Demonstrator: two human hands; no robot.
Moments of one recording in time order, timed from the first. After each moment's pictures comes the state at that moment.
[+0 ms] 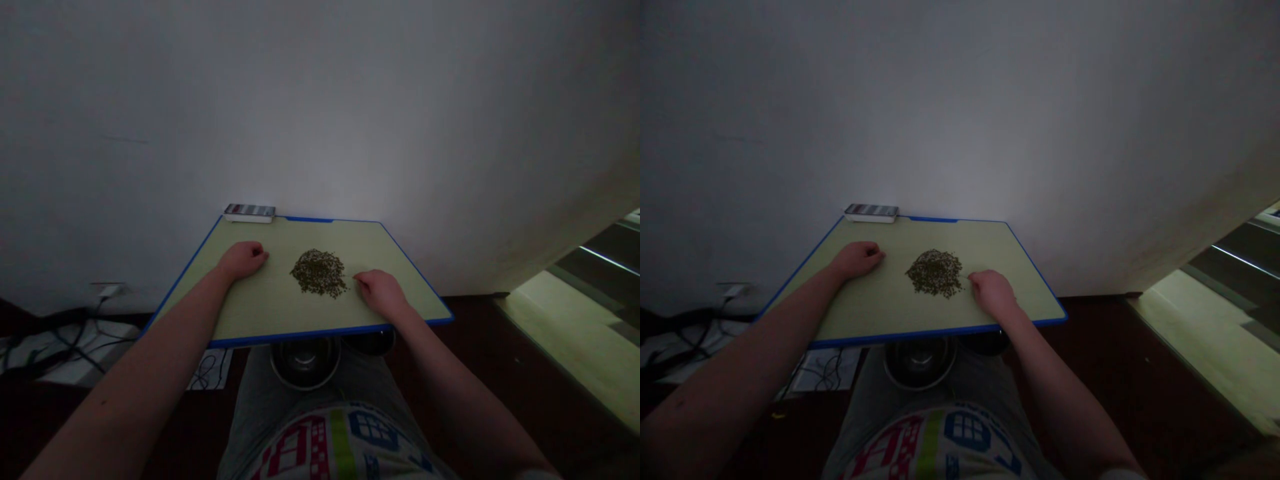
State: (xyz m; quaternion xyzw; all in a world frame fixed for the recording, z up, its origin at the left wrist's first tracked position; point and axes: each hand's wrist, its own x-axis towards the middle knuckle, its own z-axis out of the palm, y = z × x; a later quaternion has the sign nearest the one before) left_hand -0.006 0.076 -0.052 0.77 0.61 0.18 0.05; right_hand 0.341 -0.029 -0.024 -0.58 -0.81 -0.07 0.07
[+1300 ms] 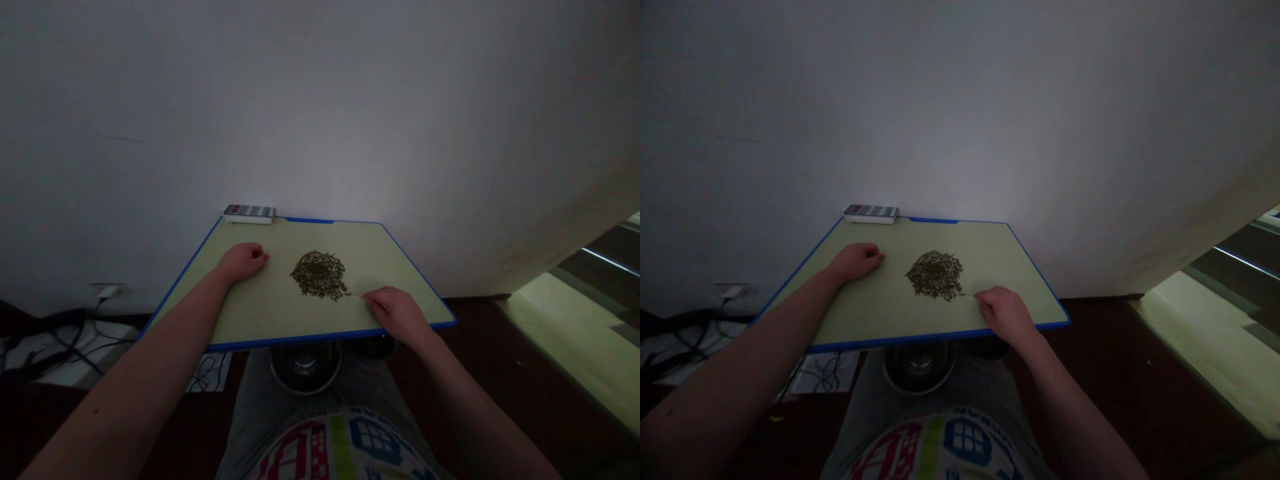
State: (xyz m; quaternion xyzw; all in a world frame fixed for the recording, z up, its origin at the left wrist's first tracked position) left_hand -0.006 0.076 -0.051 0.77 0.61 0.18 0.05; right_hand 0.361 -0.063 -0.028 -0.53 -0.83 0.00 0.16
